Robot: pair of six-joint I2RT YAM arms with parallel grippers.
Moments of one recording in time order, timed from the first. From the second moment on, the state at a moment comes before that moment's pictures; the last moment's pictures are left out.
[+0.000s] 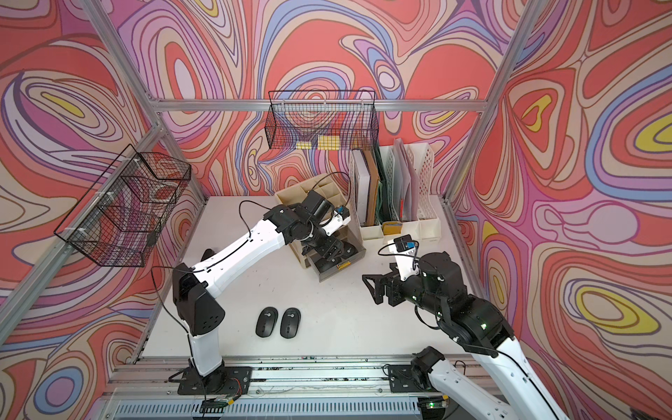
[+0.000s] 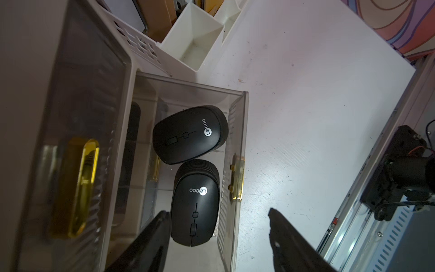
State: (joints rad) left arm -0.74 1.94 1.93 -1.02 0.18 0.07; right arm 0.56 0.69 1.08 -0.91 -0.12 0.23
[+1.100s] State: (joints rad) left arm -0.74 2.16 2.08 -1.20 0.07 0.21; right arm 0.56 0.68 1.05 -0.90 -0.08 0.23
